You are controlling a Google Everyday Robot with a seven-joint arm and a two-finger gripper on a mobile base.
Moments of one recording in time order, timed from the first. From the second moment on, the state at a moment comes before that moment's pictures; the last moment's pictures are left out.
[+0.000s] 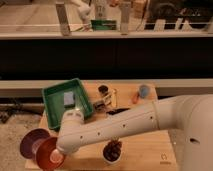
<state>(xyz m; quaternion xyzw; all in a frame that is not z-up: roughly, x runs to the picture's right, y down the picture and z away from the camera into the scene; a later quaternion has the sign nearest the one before) -0.187 0.273 0.677 -0.11 -0.33 -0.68 0.65</state>
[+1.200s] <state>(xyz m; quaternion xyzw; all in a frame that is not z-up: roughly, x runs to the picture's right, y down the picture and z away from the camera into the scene) -0.185 0.166 0.677 -0.05 -0.32 -0.68 0.66</state>
